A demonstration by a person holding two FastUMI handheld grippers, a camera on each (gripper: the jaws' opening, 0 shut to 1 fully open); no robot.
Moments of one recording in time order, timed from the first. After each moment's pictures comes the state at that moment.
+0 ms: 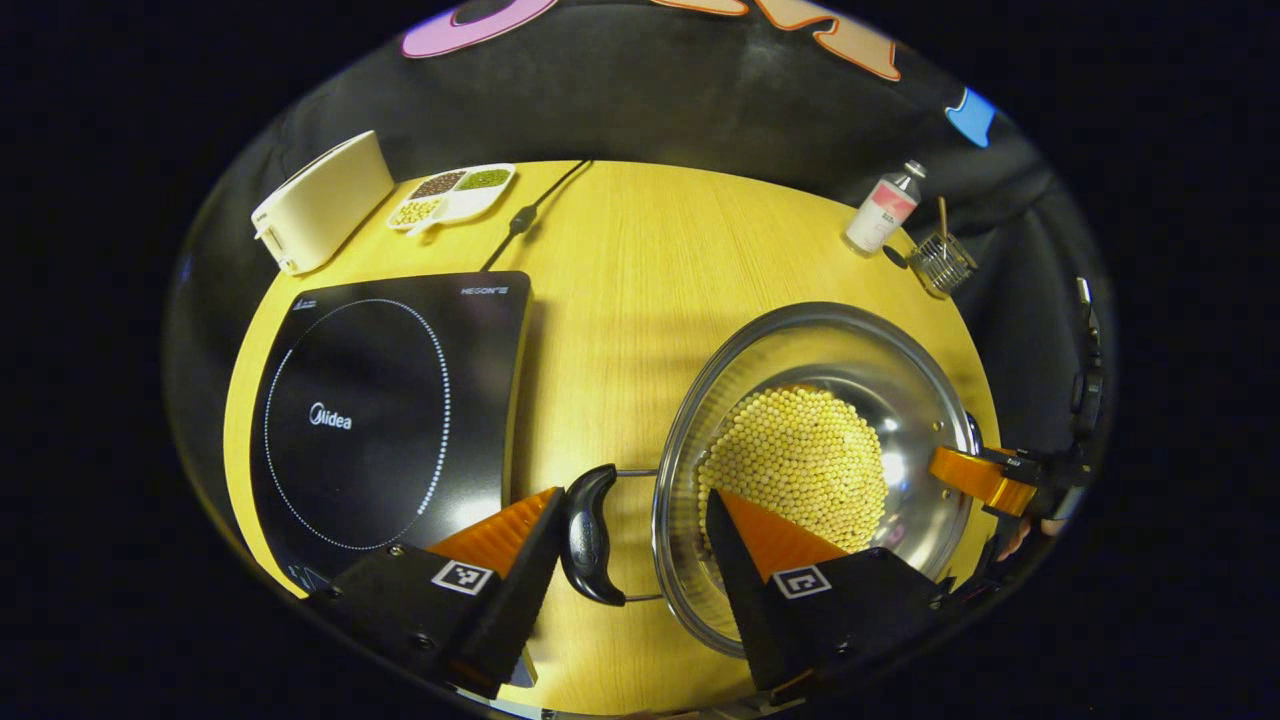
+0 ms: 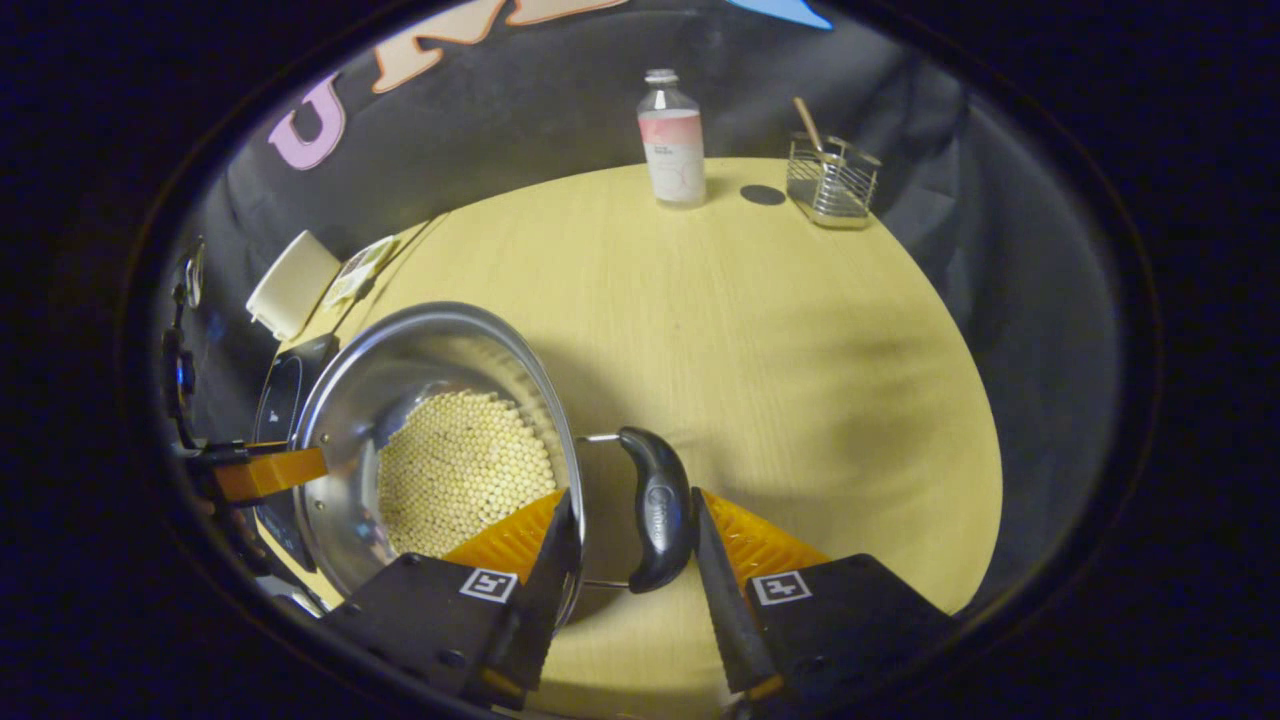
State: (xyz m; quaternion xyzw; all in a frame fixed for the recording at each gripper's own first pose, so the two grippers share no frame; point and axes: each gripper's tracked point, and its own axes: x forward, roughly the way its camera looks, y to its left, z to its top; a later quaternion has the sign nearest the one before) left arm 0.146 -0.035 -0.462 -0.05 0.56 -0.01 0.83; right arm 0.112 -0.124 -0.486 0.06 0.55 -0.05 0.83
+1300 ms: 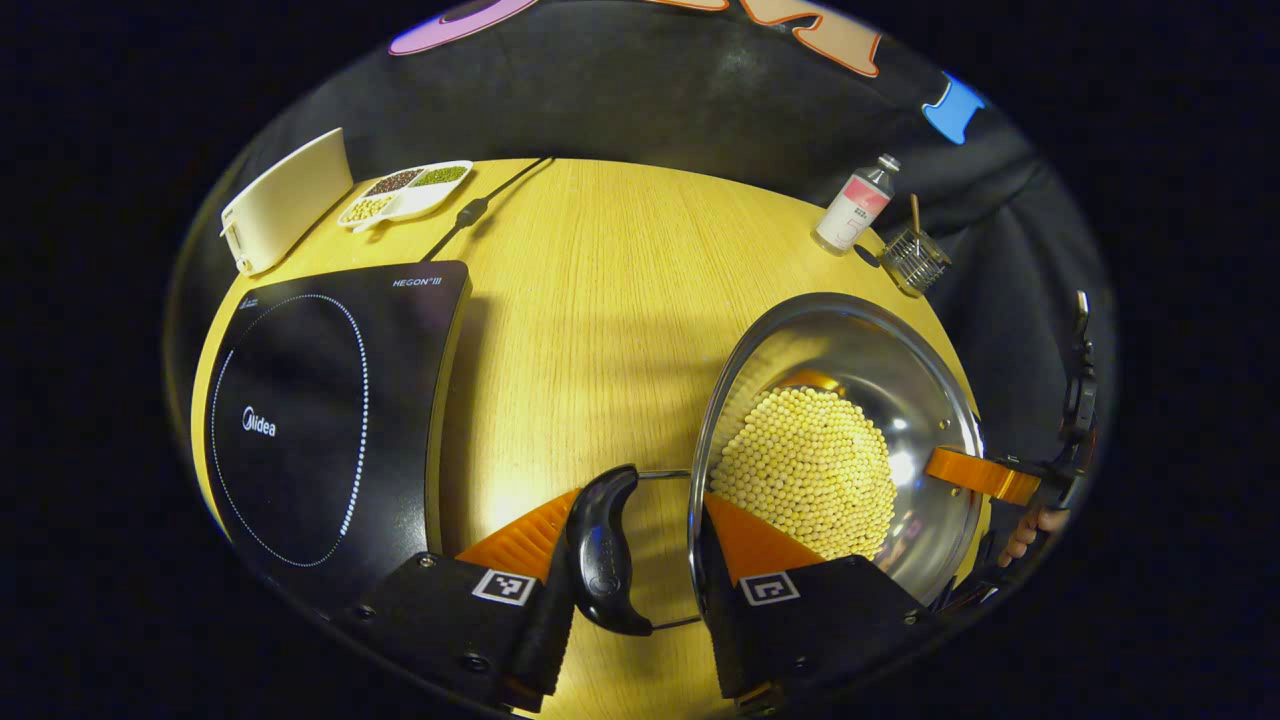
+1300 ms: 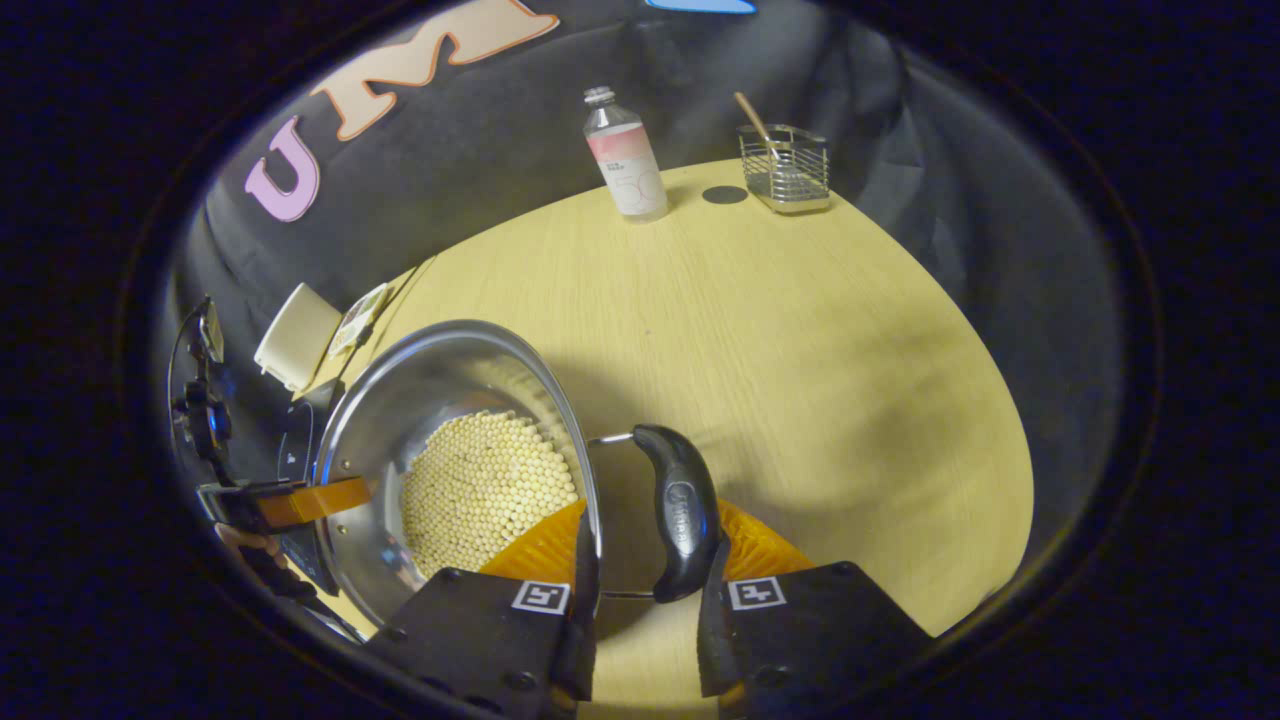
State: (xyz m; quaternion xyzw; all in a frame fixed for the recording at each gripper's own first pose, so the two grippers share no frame) left arm 0.151 -0.051 -0.487 -0.09 0.53 -0.05 0.84; right arm 0.112 -0.132 -0.487 0.14 0.51 -0.06 0.84
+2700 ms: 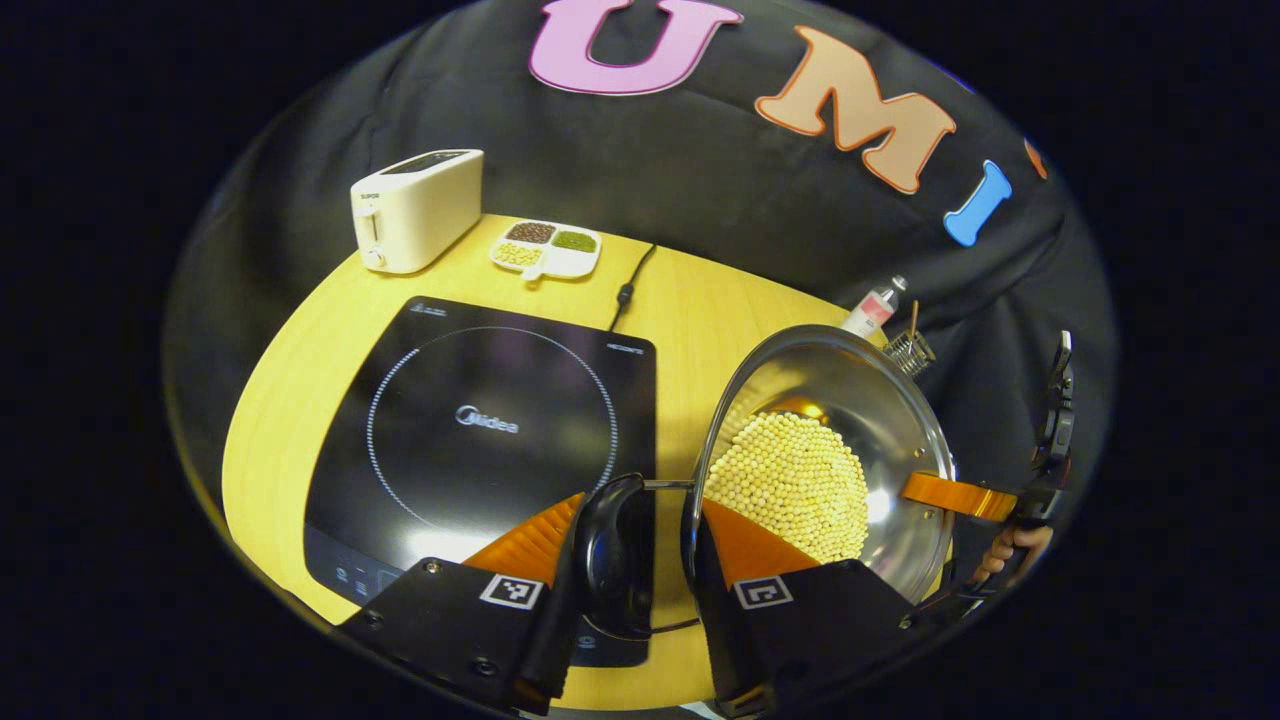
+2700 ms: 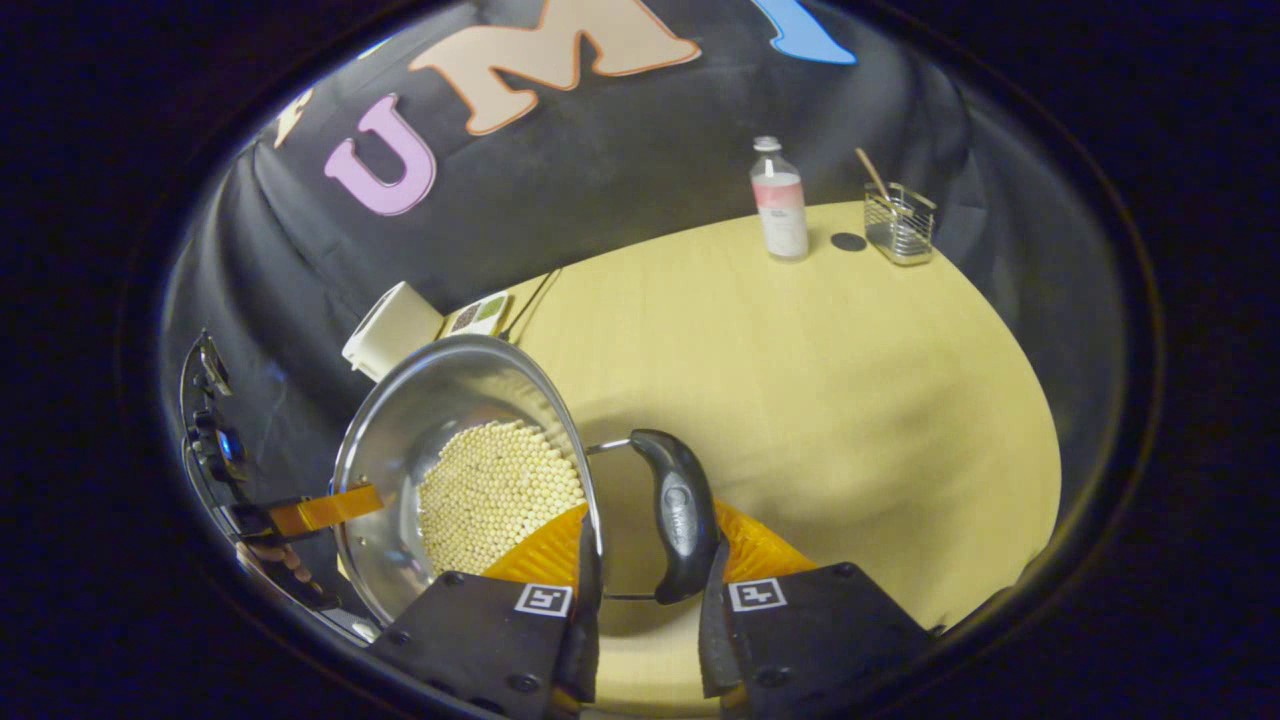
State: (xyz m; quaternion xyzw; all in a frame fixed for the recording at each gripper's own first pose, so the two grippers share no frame) left arm 0.110 0.096 -0.381 -0.14 0.44 0.00 0.89; right arm 0.123 0.029 -0.405 0.14 0.47 0.02 0.87
